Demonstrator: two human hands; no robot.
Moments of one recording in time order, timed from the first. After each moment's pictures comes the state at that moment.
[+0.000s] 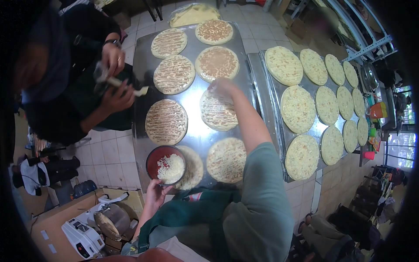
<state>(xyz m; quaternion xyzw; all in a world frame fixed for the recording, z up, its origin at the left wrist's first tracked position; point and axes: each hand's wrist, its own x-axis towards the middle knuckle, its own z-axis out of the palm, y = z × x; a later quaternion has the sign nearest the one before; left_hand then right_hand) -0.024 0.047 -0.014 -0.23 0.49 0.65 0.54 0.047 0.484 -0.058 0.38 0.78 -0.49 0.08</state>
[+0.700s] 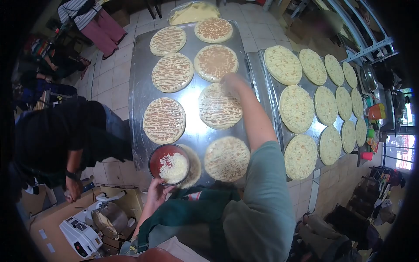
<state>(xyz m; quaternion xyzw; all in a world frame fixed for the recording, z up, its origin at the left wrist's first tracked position) -0.012 0.062 0.001 -0.19 0.51 0.63 0.55 0.067 0.511 -0.060 0.41 0.85 -0.32 0.11</state>
